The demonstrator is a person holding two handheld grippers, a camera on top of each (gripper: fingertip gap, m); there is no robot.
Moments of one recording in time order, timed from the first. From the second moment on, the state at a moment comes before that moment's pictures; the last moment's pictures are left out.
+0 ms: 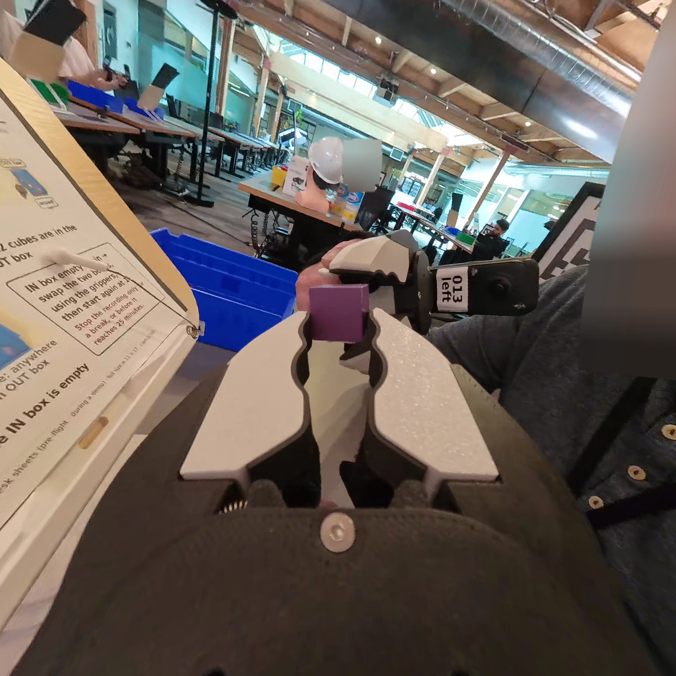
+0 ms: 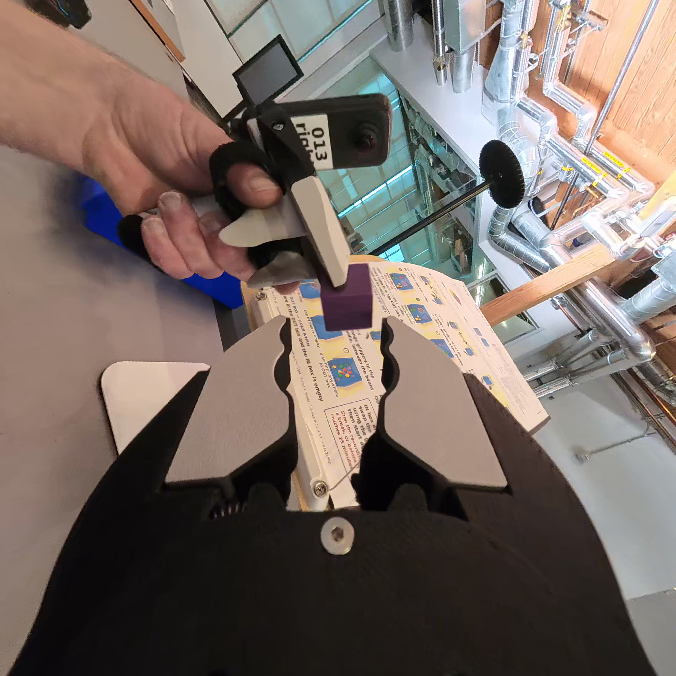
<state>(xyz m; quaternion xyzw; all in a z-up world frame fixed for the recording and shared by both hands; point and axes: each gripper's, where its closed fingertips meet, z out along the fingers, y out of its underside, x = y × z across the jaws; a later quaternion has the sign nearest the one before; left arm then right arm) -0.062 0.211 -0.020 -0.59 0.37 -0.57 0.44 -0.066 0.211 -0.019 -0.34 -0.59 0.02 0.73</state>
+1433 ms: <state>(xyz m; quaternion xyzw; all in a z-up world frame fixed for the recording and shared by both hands) -0.131 0.227 0.024 -0.60 0.36 -0.40 0.59 0.319 0.446 -0.257 -0.94 -0.21 -0.09 0.26</state>
